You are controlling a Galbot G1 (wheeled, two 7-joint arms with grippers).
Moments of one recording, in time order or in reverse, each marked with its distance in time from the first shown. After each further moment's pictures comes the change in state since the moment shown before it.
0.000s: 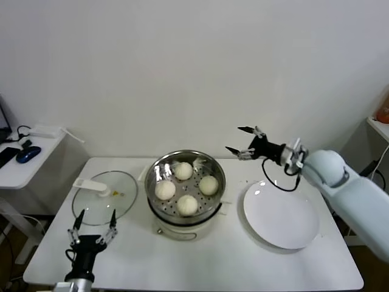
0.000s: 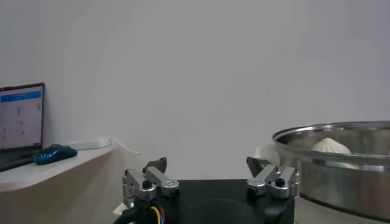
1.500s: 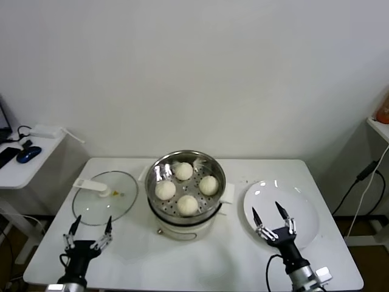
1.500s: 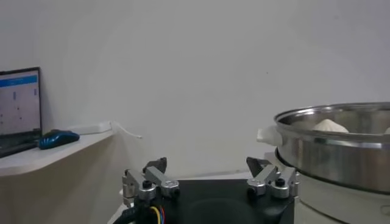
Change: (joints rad) left arm 0.029 -0.009 -0.068 -0.014 -0.027 0.064 0.086; right arm -1.093 0.582 0.665 0.256 -0.166 0.355 0.168
